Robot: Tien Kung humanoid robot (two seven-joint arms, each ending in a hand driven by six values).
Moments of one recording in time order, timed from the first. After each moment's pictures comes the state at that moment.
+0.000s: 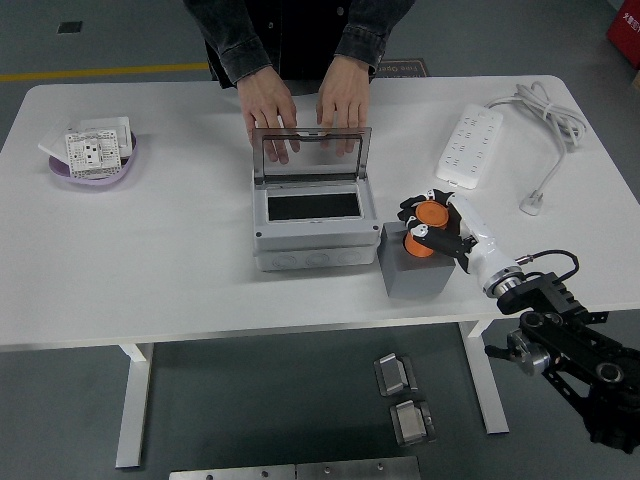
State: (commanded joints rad) left arm -0.15 0.24 -0.19 -0.30 0.42 0.25 0.22; right arm 0.34 -0.38 0.81 1.24 -0.90 -0.25 0.26
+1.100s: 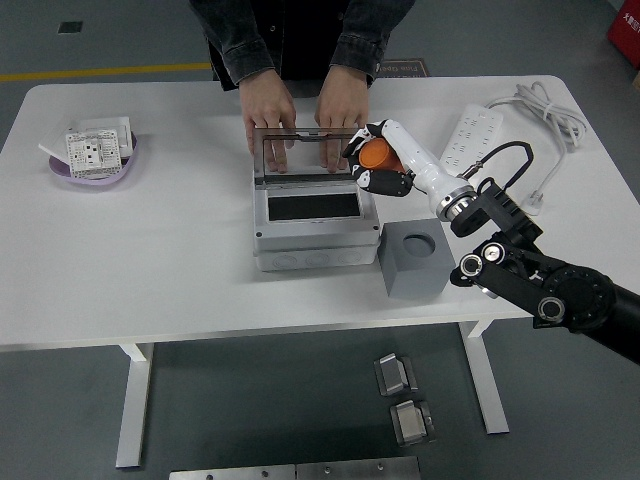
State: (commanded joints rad) left arm -0.14 0.25 -0.13 -0.30 0.37 0.25 0.23; right arm 0.80 -0.34 0.47 1.13 -1.24 -0.38 0.06
